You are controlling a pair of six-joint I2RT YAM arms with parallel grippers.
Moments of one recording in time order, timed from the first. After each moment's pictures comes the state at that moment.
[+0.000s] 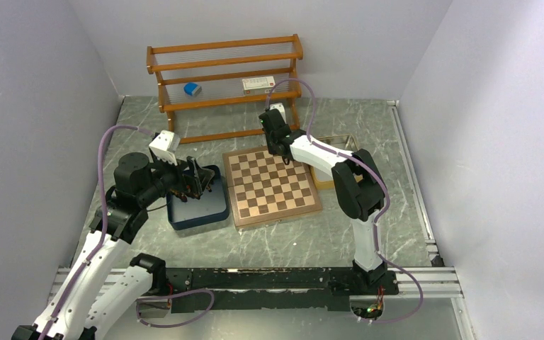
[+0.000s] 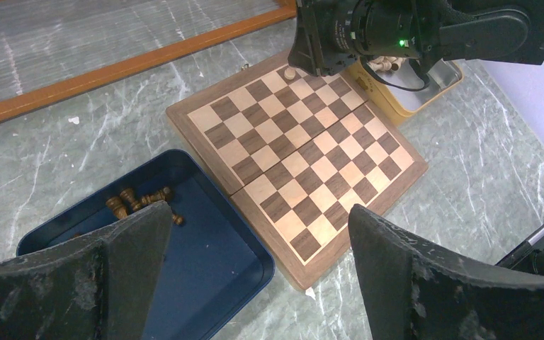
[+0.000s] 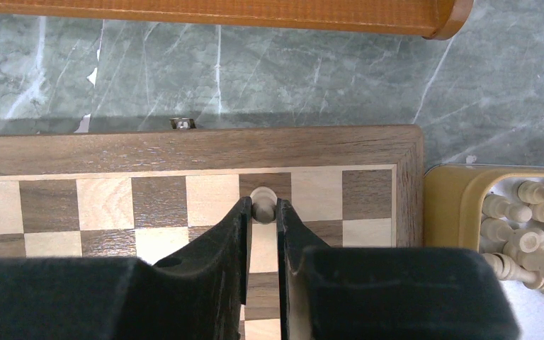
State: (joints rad) left arm -0.33 0.70 0.78 -0.37 0.23 -0.22; right arm 0.62 2.06 1.53 -0.29 0.36 0.24
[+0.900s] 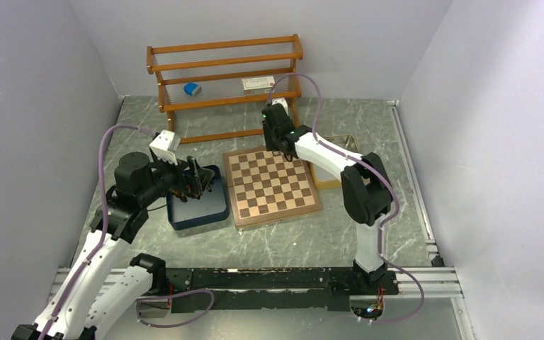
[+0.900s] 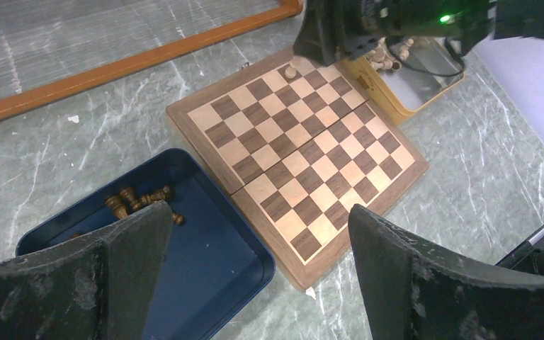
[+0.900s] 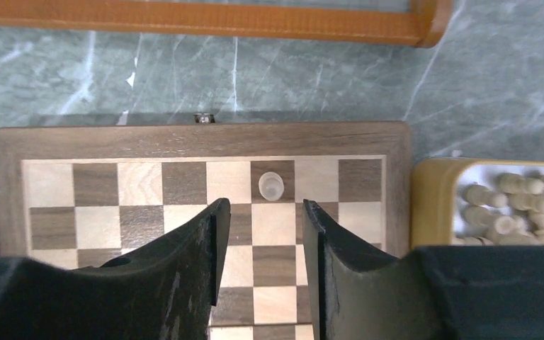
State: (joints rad) left arm -0.33 0.70 0.78 -0.37 0.23 -0.22; right arm 0.62 2.01 1.55 -0.35 0.32 0.25
